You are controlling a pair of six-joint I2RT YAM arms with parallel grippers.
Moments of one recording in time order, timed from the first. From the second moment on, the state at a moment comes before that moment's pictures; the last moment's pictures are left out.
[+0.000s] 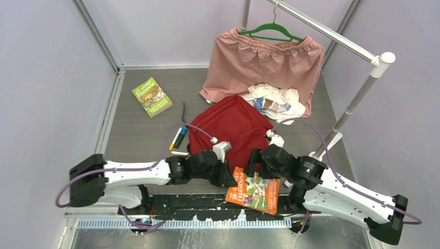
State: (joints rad) left arm -1.25 1.34 0.68 0.06 0.13 -0.93; right arm 1.01 0.68 0.63 -0.84 0.17 0.97
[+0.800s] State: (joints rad) left arm -1.07 0.57 0.85 -0.71 -0.14 -0.54; right arm 1.01 0.60 0.78 -0.72 0.01 0.85
